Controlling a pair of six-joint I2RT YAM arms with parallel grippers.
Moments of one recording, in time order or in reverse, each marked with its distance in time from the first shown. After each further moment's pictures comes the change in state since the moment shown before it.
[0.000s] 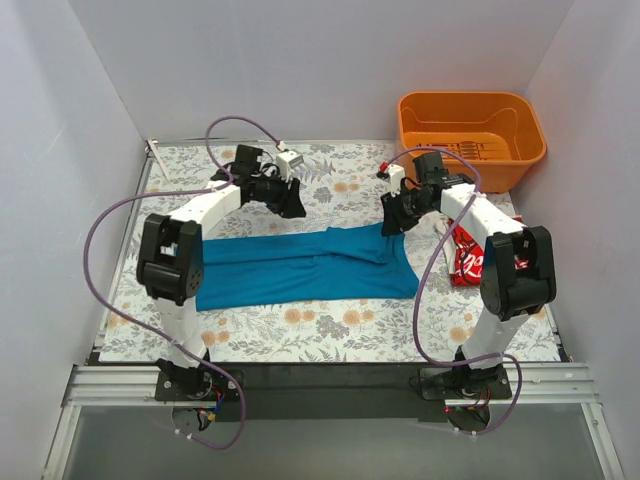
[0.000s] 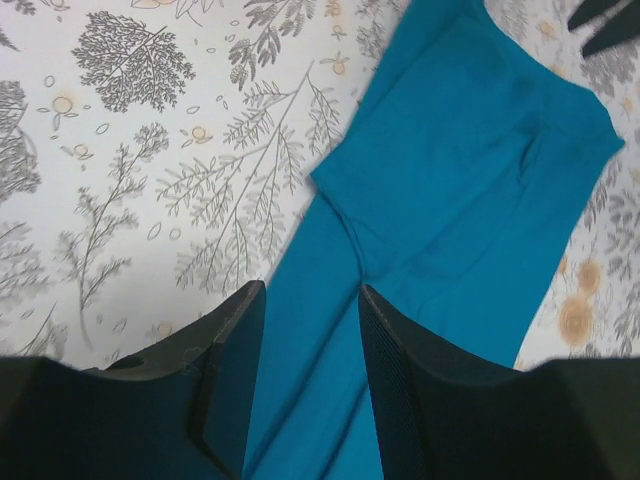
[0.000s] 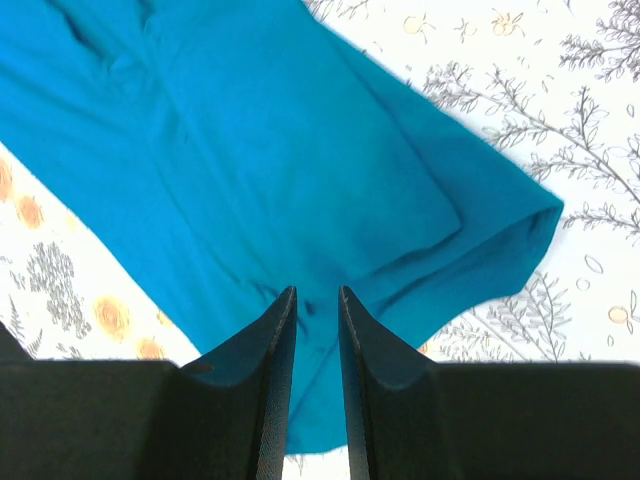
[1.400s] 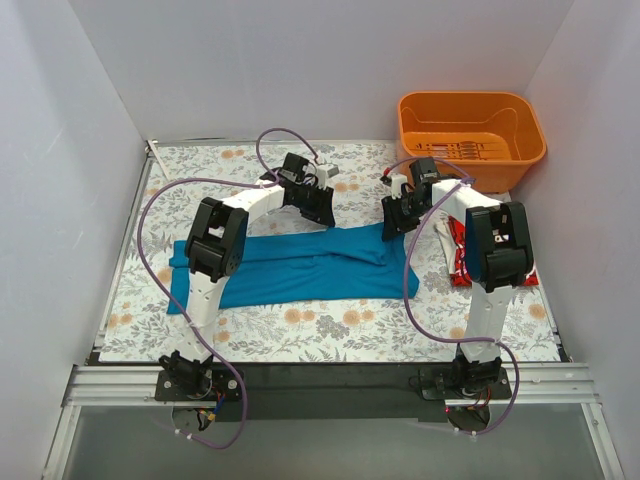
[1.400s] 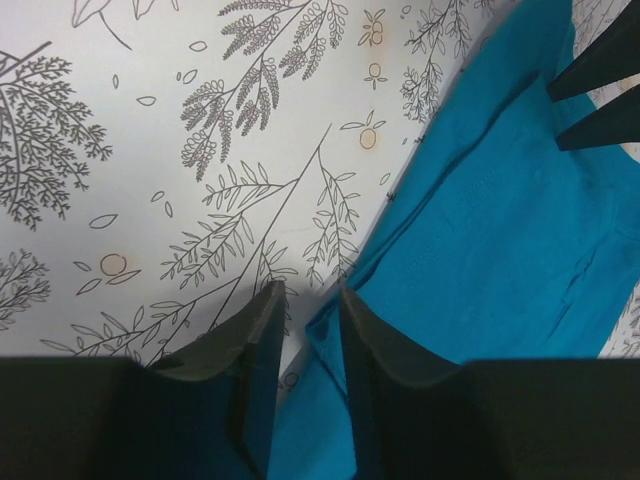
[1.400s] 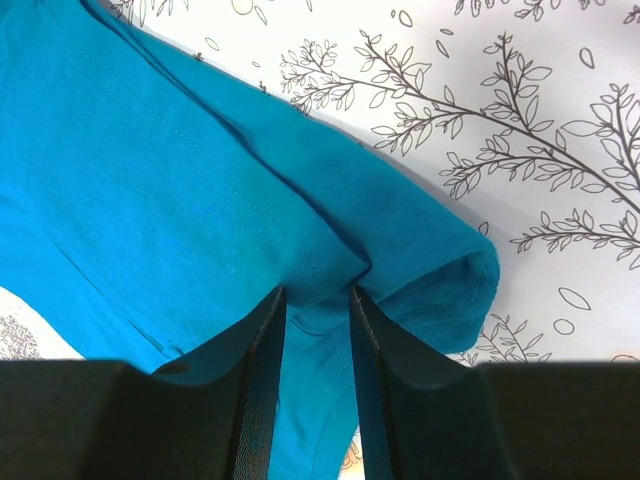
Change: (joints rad) left arm -0.189 0.439 0.345 0.002 -0.122 -0.269; right arm -0.051 0.269 0.104 0.046 0.048 0.150
